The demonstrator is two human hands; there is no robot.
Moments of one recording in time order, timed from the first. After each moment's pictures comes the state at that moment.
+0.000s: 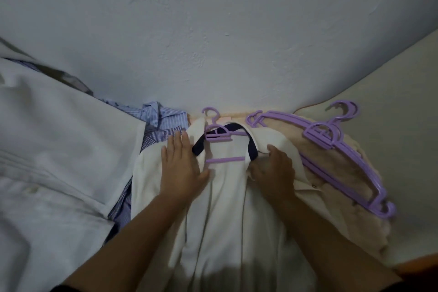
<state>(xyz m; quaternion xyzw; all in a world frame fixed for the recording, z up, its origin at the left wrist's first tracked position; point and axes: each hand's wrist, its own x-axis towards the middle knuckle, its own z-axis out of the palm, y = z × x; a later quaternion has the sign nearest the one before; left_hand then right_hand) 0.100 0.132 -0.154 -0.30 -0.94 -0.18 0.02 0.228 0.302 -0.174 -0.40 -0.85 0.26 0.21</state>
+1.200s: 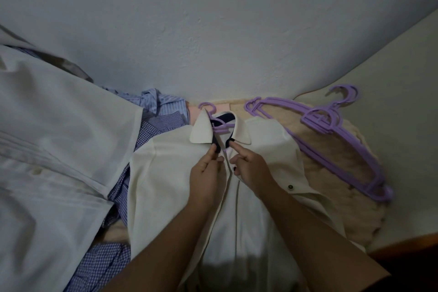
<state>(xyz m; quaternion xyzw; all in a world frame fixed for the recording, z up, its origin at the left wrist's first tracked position) 0.190 0.158 -0.145 -0.03 -0.70 -0.68 -0.22 0.226 0.267 -0.155 -0.32 -0.70 0.63 0.09</state>
